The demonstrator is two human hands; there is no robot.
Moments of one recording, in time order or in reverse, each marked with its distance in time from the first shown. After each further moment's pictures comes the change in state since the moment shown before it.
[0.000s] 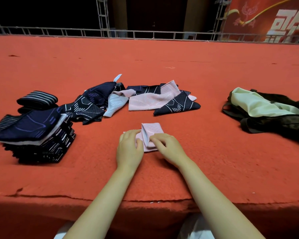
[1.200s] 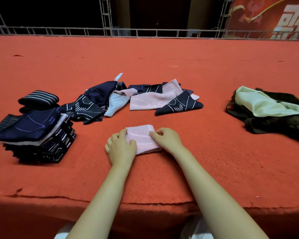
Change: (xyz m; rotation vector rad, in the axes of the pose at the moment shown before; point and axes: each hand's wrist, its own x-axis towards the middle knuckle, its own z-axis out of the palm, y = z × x) left_hand 0.015 -0.019 0.000 0.249 -0.015 -0.316; right_hand 0.037 -0.005 -0.002 -0.158 -0.048 0.340
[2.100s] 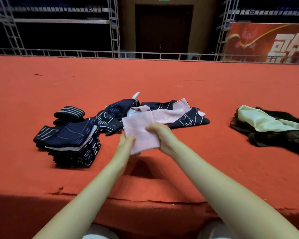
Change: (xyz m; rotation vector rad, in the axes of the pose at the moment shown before) left_hand 0.005 -0.007 -0.102 -0.932 -0.251 -0.120; right_hand -0.032 -0.127 -0.017 1.150 -0.178 0.044
